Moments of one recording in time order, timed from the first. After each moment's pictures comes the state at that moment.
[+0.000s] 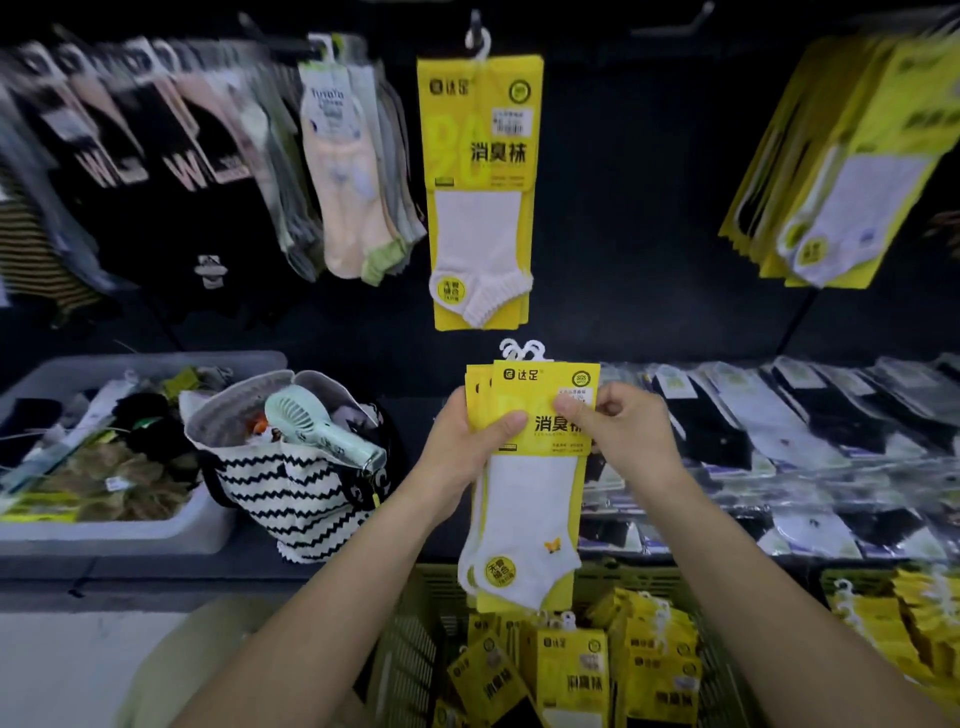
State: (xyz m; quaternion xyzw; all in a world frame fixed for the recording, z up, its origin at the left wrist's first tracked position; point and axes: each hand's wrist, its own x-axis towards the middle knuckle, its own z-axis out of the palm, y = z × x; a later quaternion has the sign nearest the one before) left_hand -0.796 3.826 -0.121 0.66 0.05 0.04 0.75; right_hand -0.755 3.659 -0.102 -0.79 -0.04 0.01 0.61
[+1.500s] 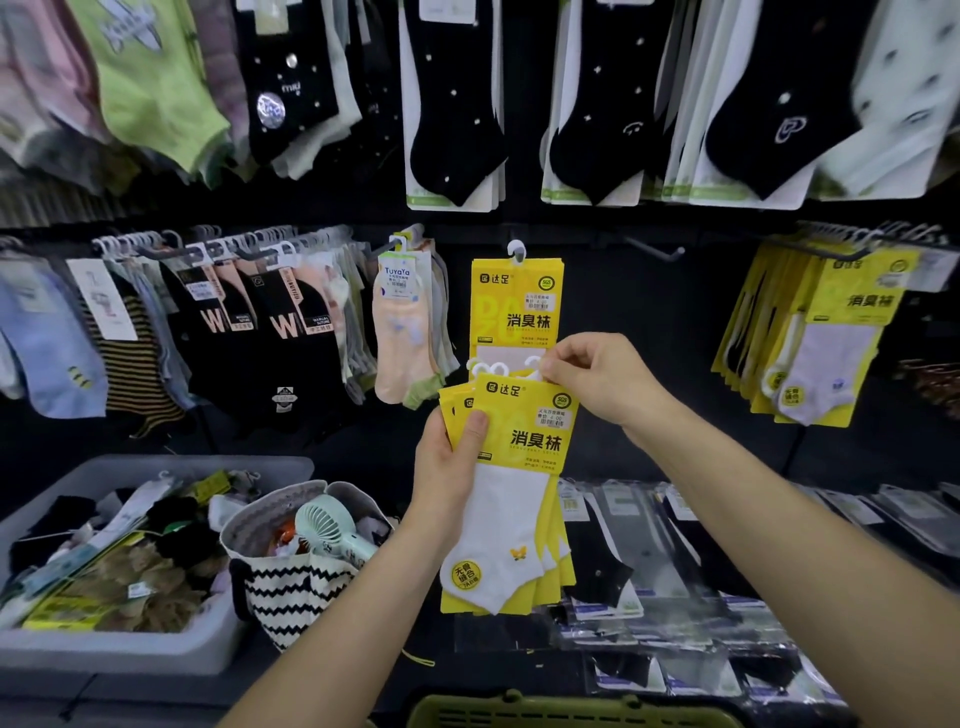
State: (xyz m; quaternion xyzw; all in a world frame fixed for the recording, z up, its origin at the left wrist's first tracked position) left_hand -0.776 3.860 -0.037 0.60 0.02 0.24 0.76; right_hand -0.724 3.708 0.066 -0.83 -0.22 -0.03 0.51
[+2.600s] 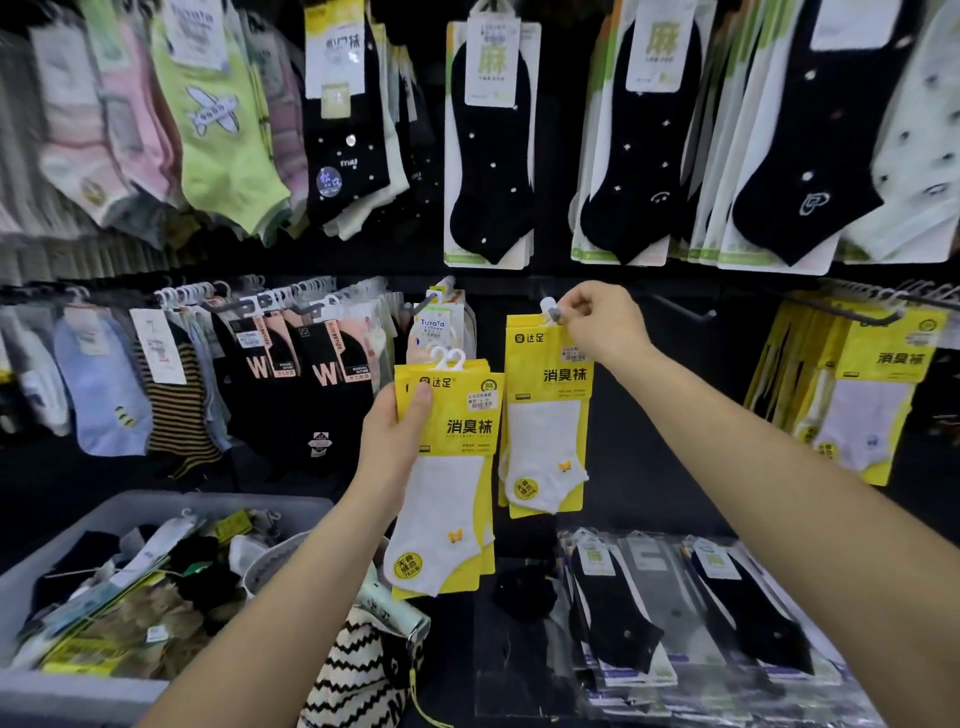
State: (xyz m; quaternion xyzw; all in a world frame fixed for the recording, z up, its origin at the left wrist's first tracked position) left_hand -0.776 3.938 0.035 0.65 0.04 0.31 0.69; right_hand -0.657 3.755 0.133 -0.86 -0.18 -0.19 0.44
